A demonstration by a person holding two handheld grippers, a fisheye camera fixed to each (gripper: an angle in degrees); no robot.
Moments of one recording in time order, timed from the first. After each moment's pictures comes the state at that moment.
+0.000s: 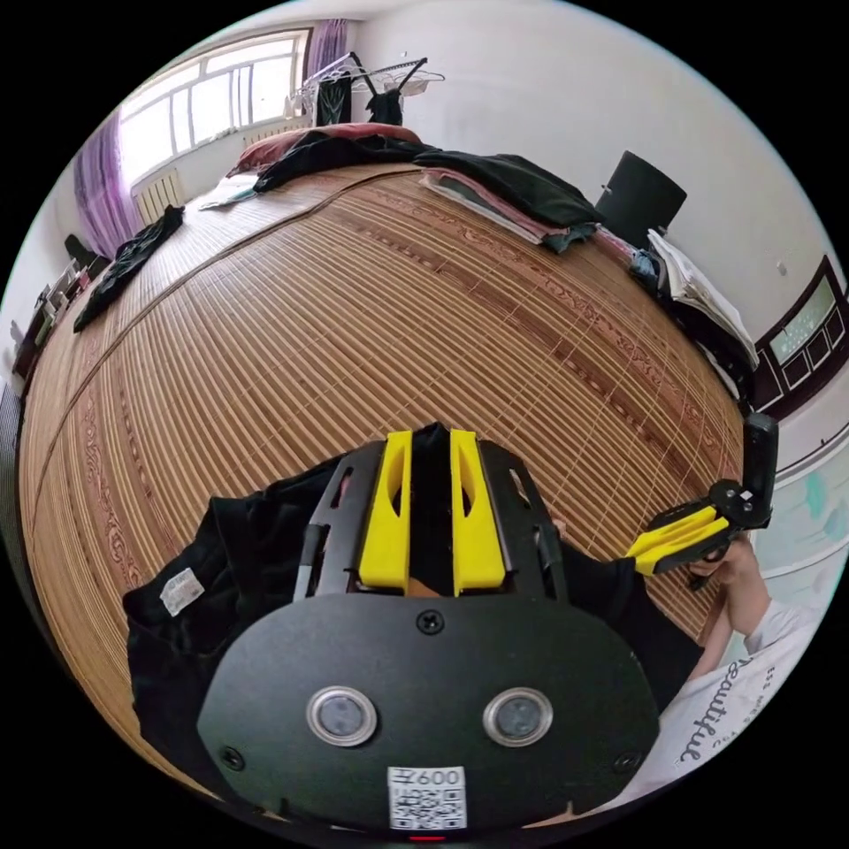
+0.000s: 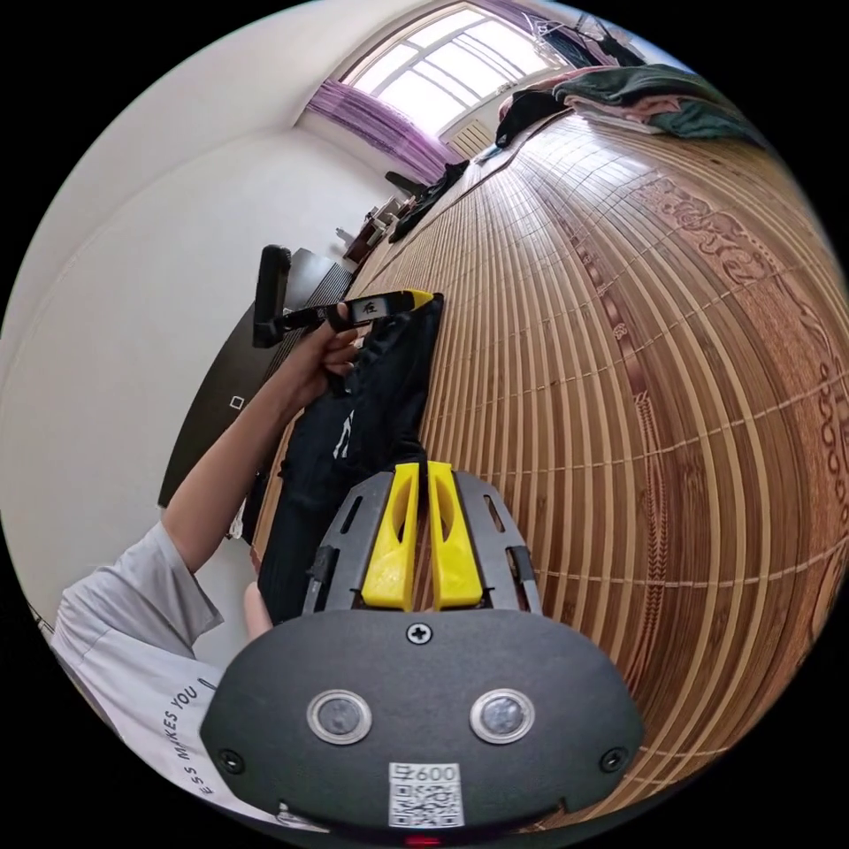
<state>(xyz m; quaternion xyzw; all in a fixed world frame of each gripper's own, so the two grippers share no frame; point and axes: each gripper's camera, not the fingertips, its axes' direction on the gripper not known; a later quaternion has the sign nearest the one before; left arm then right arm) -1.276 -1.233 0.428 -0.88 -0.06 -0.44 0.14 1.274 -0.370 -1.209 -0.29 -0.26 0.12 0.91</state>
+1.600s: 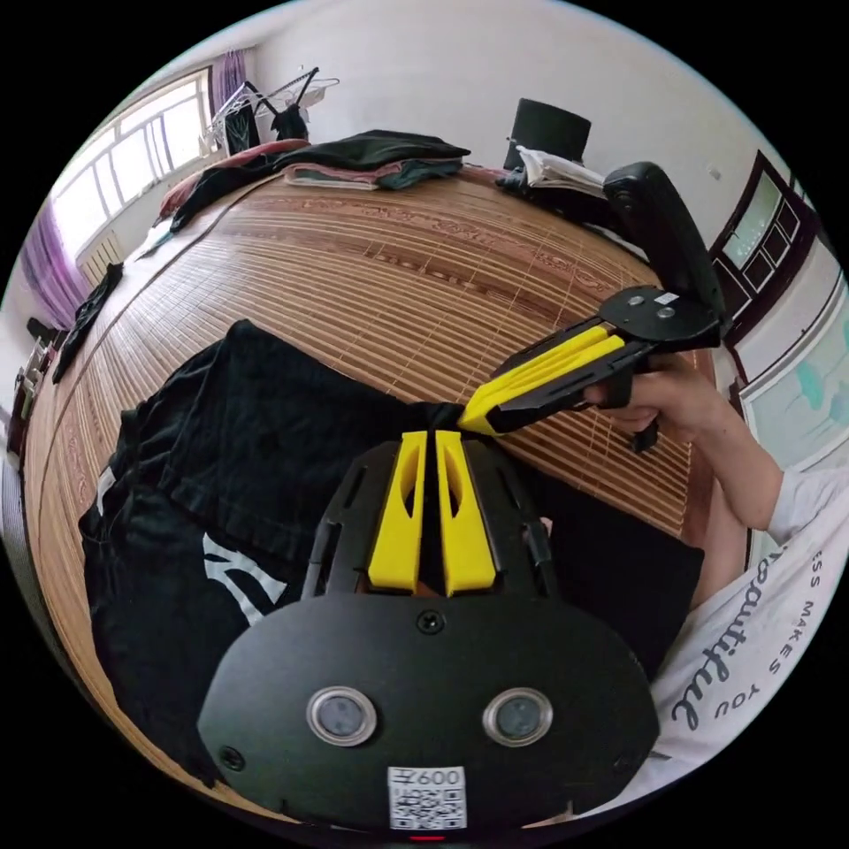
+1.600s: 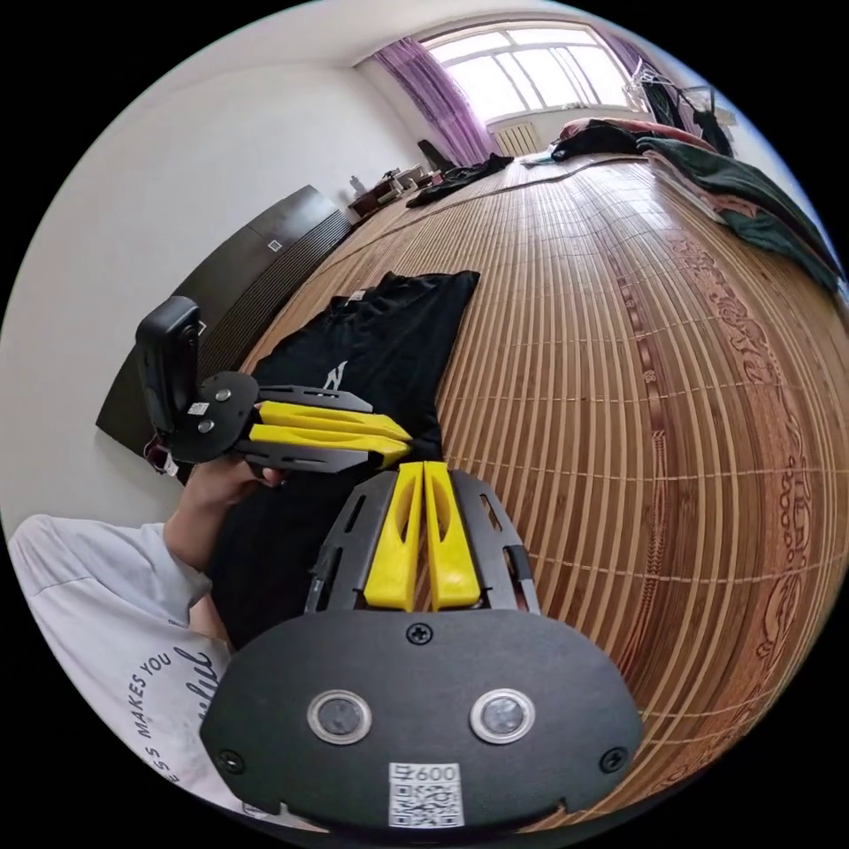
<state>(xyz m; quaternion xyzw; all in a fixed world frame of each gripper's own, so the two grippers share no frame) -1.183 -1.387 0.645 -0.88 0.04 -0.43 0.18 1.220 -0.268 -1.186 -0.31 -0.18 -0.04 0.93</state>
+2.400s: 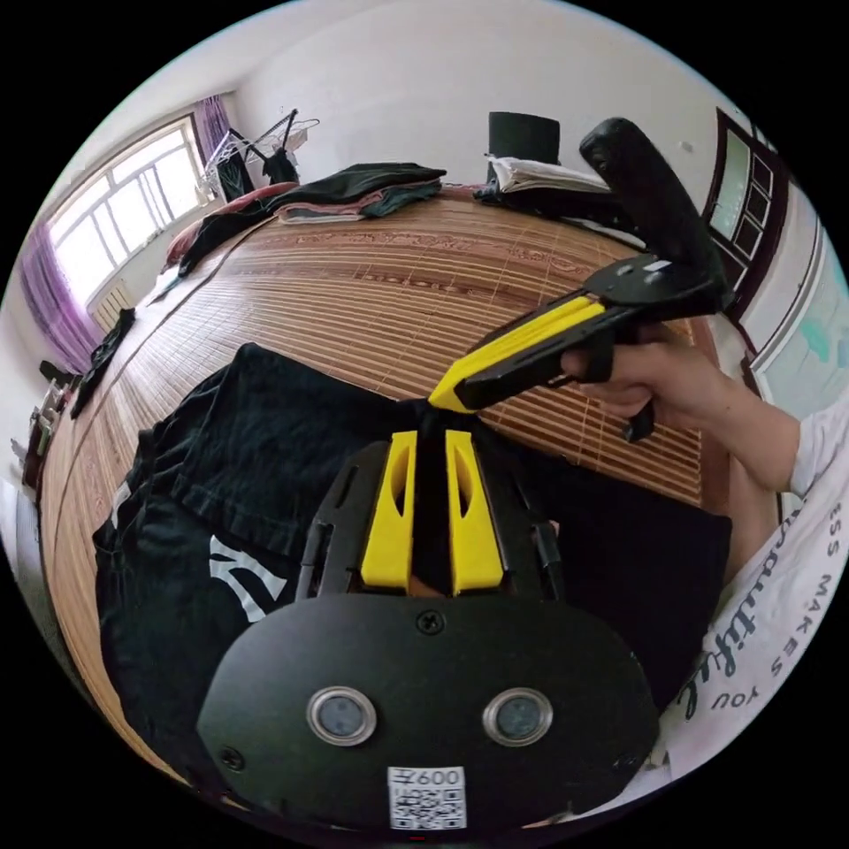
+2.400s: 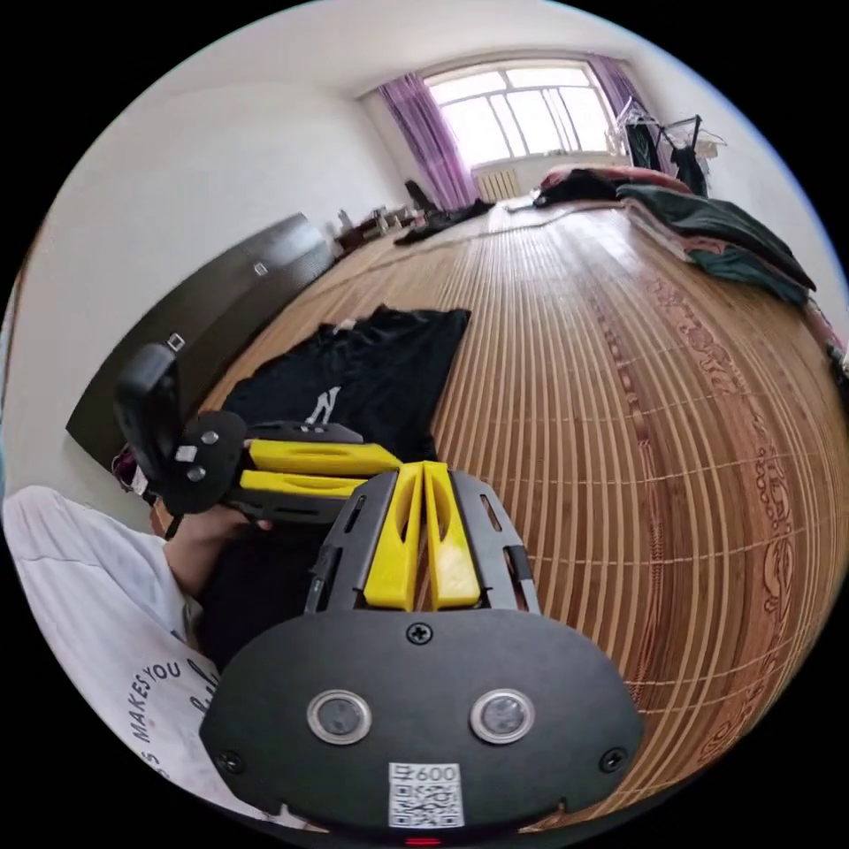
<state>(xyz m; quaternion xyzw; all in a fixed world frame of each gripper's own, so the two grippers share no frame) -1.192 -1.404 0.685 -0.87 0.05 -0.42 0.25 1.197 -0.208 -1.150 -0.28 -0.14 -0.05 0.95</state>
